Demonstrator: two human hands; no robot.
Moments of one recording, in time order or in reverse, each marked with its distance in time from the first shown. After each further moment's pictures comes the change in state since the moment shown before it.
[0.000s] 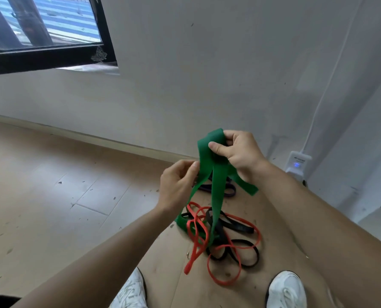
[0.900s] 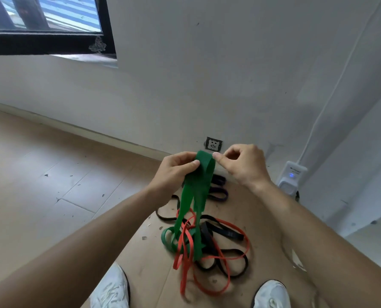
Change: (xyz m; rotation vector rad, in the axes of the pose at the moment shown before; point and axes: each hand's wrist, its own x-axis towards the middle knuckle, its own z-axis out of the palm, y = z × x) left_hand 0.038 0.007 -0.006 -0.211 -0.262 -0.165; right_hand 0.000 0.015 -0.022 -0.749 0.181 -0.172
